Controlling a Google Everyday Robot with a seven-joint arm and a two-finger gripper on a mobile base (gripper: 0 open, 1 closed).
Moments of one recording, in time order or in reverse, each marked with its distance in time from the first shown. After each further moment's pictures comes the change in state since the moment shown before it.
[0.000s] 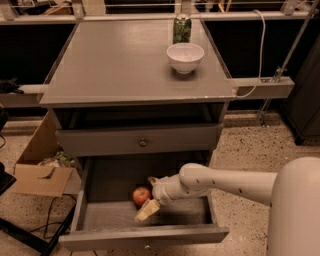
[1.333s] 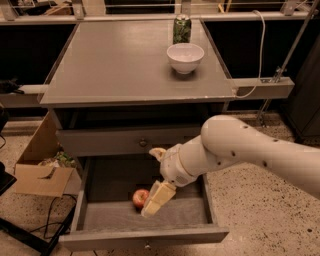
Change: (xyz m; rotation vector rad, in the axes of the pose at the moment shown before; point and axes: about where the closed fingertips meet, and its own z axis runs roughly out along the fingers) arm -0.170 0.121 -0.209 -0.002 0.094 -0.209
